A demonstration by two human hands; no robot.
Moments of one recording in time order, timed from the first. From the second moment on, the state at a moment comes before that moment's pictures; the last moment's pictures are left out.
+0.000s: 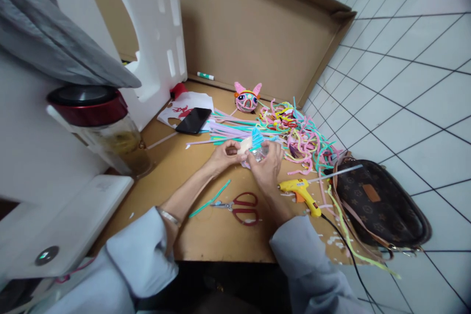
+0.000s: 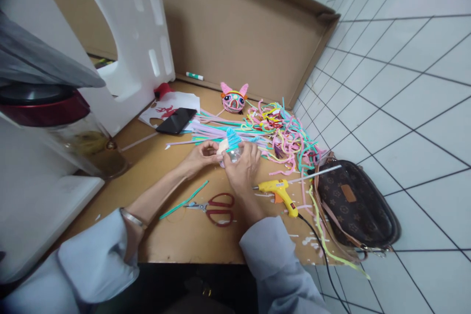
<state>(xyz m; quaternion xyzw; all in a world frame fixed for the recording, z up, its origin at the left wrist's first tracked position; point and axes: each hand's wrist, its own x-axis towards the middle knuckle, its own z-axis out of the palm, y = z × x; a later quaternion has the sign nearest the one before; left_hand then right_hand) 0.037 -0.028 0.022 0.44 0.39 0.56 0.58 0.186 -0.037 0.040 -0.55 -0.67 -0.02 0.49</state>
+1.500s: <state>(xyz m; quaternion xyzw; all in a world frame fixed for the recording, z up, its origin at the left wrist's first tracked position) 0.035 -0.034 0.030 0.43 0.37 0.54 0.61 0.191 -0.031 0.036 -0.47 -0.54 0.24 0.65</state>
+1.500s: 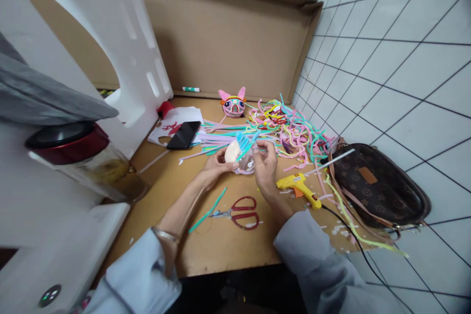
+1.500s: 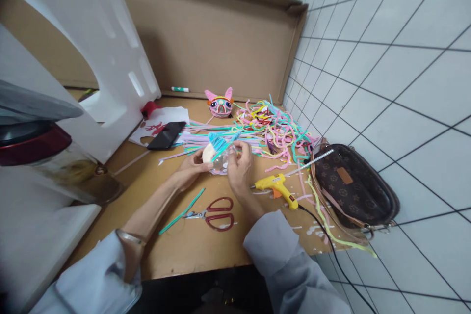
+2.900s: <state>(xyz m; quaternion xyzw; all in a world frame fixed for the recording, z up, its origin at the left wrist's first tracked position) 0.029 -0.027 0.016 0.43 0.30 0.59 0.61 0.183 -0.035 0.045 -0.39 -0.59 0.26 0.65</state>
